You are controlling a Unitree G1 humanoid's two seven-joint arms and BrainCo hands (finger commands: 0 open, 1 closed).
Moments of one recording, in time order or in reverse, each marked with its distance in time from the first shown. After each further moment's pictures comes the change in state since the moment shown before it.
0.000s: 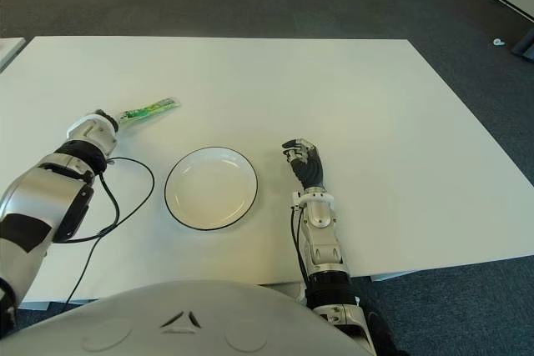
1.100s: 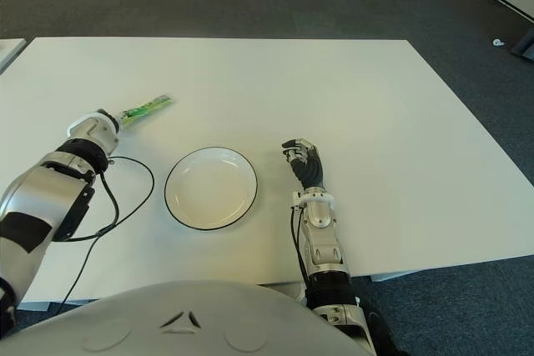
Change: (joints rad) left arm -0.012 -0.001 -0.065 -0.001 0.042 0.051 -0.059; right arm 0.001 0.000 0.000 -0.003 0.000 0.000 0.005
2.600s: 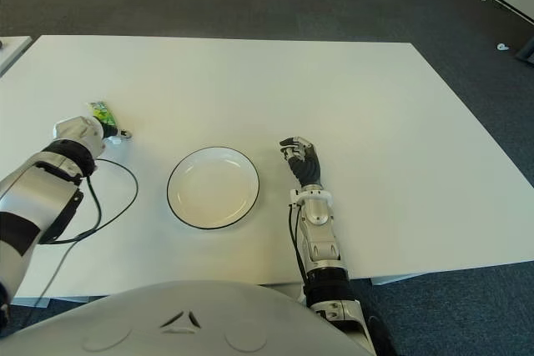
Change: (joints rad) left arm 0.000 0.046 -0.123 0.017 0.084 -0.019 -0.150; right arm -0.021 0.005 0.007 0.018 0.000 0.001 -0.001
